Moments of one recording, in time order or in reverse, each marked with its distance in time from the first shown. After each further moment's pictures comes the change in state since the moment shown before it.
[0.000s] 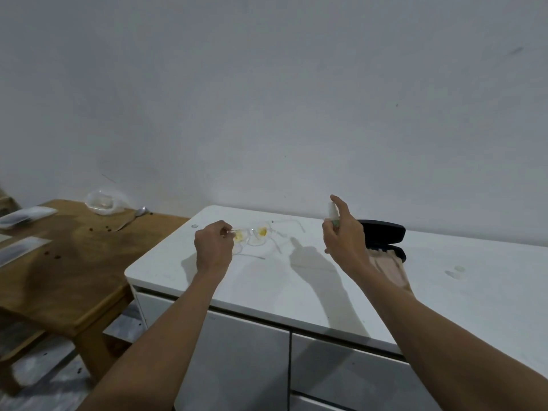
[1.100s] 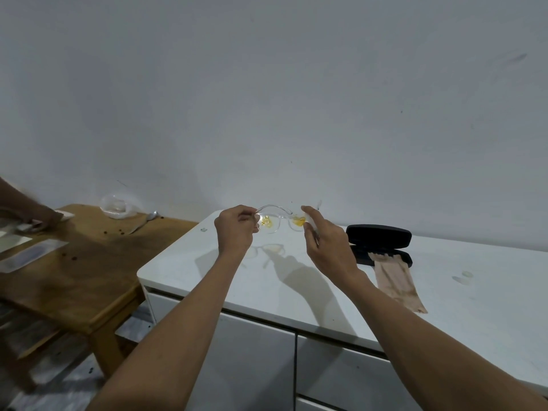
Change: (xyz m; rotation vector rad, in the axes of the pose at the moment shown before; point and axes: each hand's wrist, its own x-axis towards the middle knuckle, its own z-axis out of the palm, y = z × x) left_hand 0.009 0.052 0.000 -0.436 -0.074 -0.059; right_hand -0.018 -0.021 0.022 -0.169 -0.019 -0.391
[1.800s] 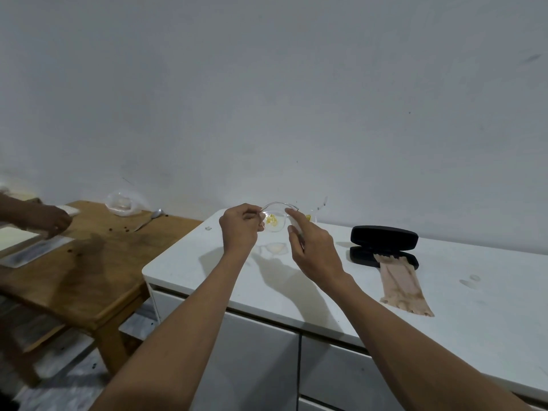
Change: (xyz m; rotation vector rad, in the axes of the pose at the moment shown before) left_hand 0.000 0.001 -0.001 -0.025 0.006 -0.008; right_hand -0.004 -0.029 0.021 0.079 -0.030 -0.061
